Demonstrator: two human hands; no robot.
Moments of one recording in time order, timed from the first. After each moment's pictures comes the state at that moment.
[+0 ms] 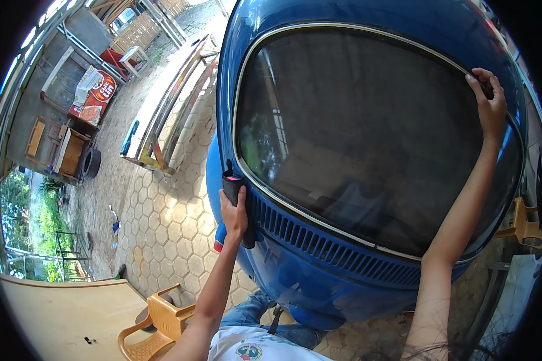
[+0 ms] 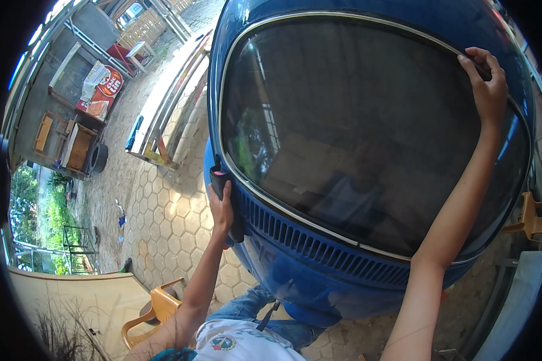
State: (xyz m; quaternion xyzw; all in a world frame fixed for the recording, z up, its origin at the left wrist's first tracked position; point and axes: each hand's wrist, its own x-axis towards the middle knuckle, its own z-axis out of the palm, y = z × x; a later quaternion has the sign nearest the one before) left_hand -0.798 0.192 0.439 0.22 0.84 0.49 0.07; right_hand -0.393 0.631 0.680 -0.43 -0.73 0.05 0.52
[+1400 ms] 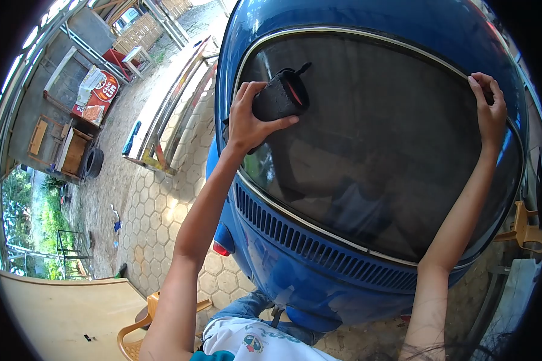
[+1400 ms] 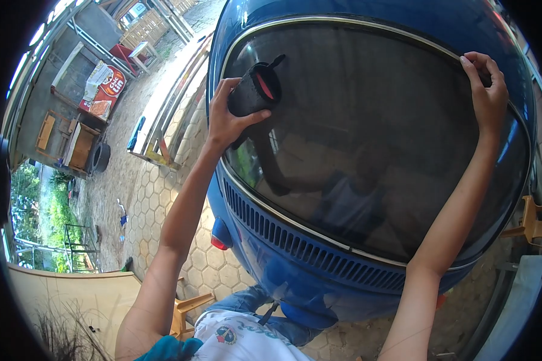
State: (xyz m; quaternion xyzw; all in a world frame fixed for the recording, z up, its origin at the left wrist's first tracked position) left_hand -0.831 0.371 0.604 0.60 0.65 0.46 -0.08; right_hand -0.396 0.624 0.681 -0.39 -0.73 0.04 0.55
